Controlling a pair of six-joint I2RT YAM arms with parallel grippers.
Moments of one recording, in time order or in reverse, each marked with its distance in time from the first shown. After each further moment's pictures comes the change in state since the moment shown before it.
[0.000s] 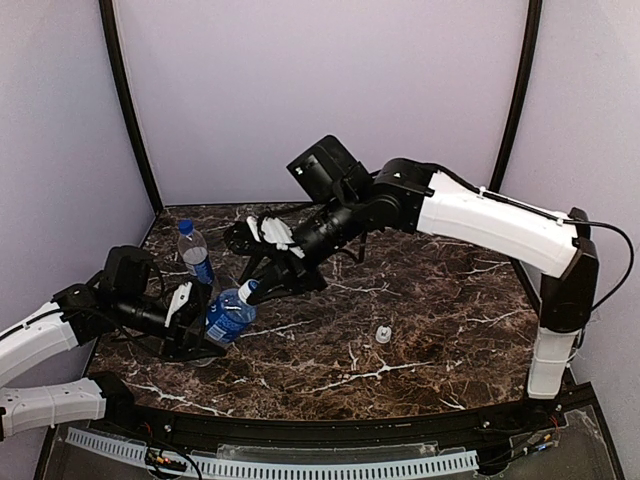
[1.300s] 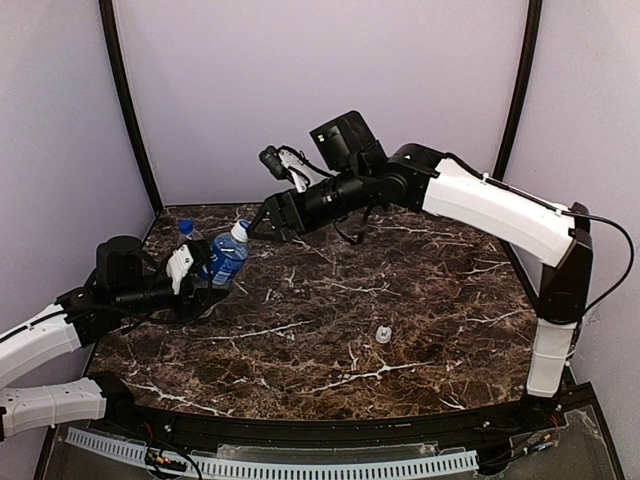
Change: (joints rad) left arm 0.007 0.007 -0.035 0.342 -0.478 -0.130; right arm -0.107 0.001 0.037 0.119 0.330 0.949
